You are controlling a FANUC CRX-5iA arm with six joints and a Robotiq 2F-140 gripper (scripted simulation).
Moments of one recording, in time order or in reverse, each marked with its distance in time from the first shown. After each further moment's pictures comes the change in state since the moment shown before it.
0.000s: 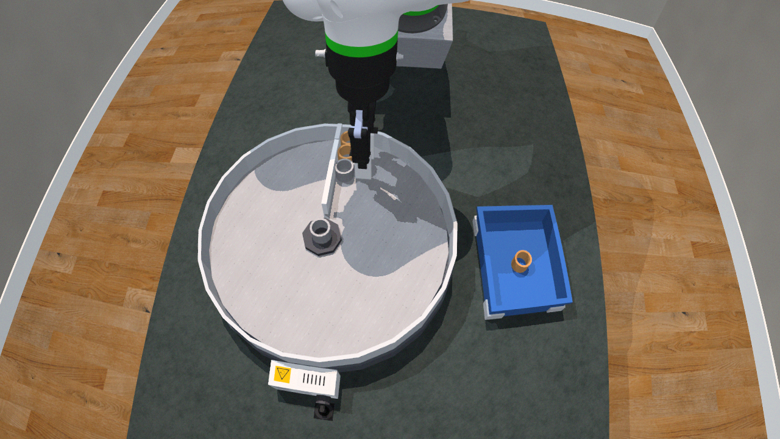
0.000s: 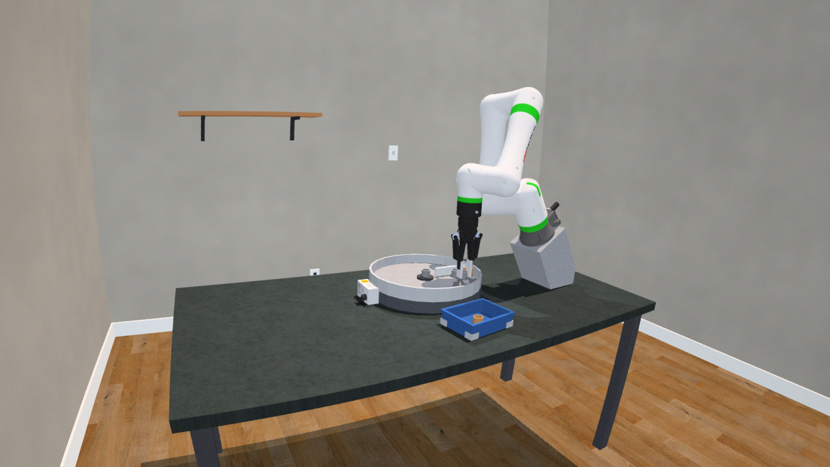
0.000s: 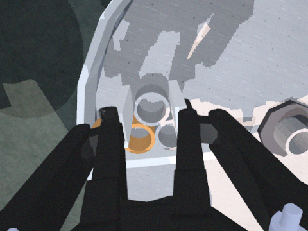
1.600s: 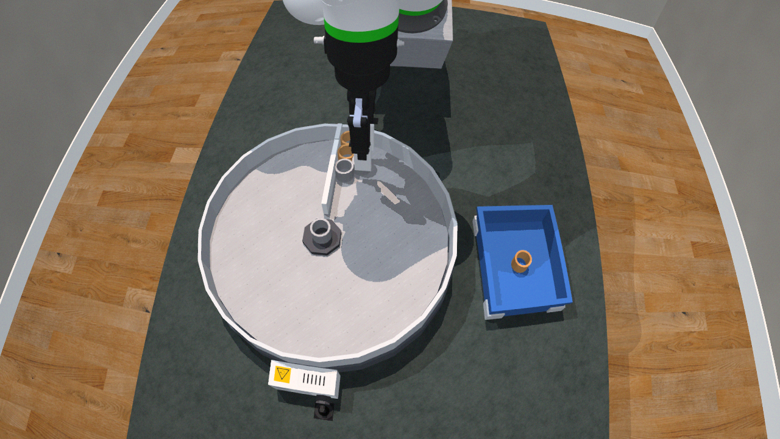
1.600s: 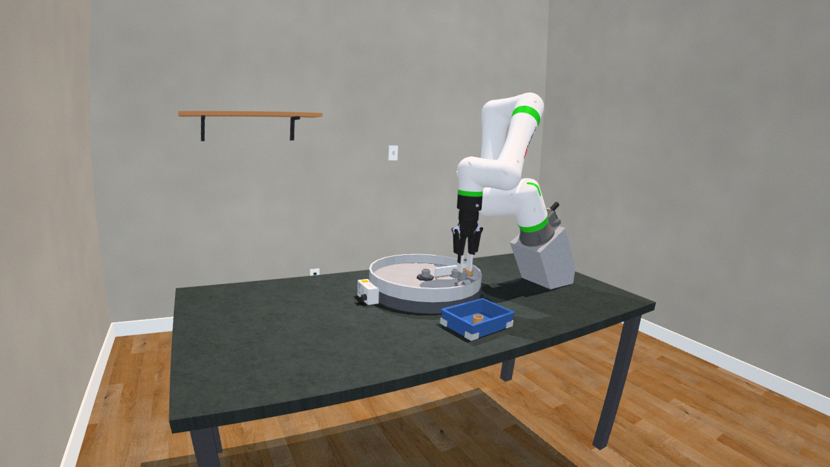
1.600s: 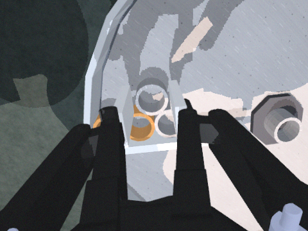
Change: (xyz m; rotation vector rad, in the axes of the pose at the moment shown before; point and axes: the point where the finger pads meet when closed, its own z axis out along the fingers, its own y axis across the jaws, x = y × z) arm 0.000 0.000 -0.024 0.000 0.000 0.000
